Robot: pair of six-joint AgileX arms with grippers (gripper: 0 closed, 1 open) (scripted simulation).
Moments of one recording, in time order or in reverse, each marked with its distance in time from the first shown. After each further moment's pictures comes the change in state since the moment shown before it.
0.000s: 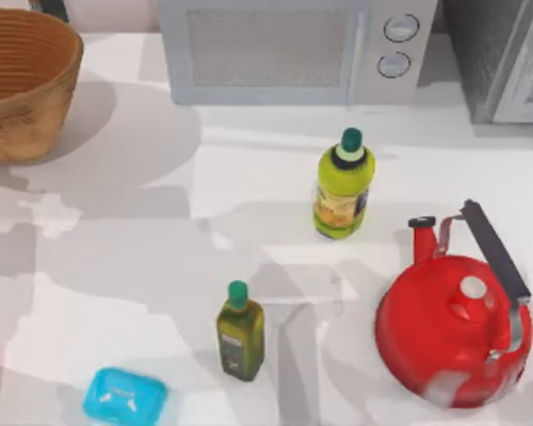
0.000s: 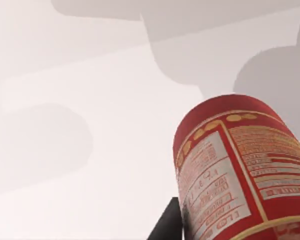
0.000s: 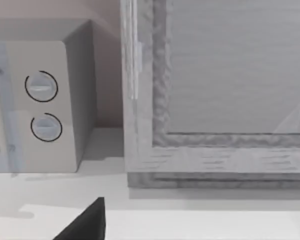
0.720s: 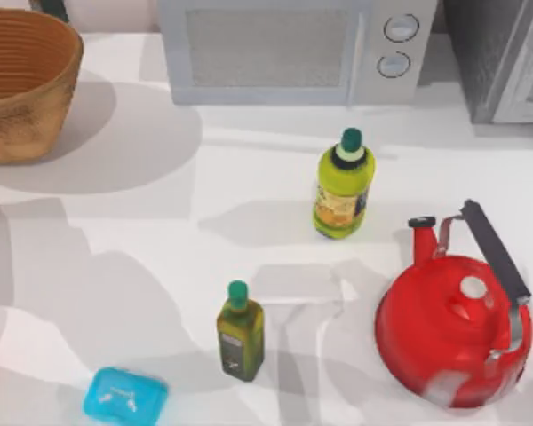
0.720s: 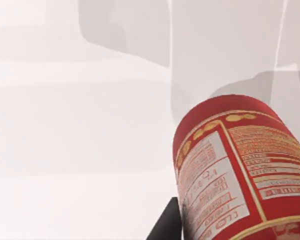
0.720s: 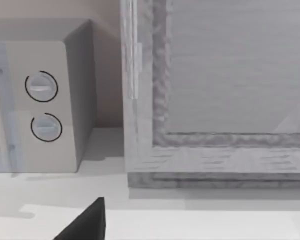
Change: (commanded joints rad) left arm 0.157 0.079 -0.064 0.095 -0.042 -0.069; right arm 0.000 0.000 0.000 0.000 0.000 0.000
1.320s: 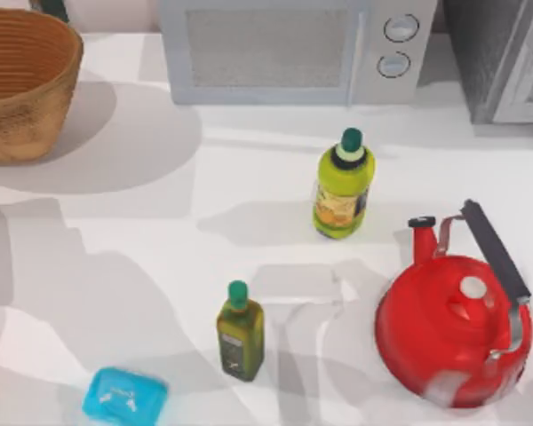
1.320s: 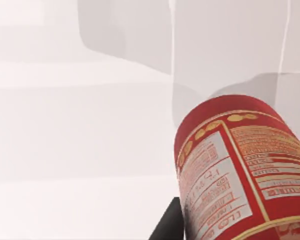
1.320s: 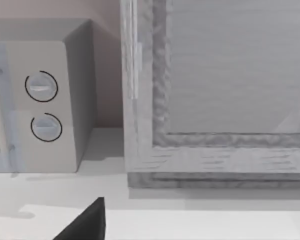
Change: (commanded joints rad) left arm 0.001 0.004 -0.009 0.012 0.000 -0.001; right arm 0.000 0.000 0.000 0.000 0.000 0.000
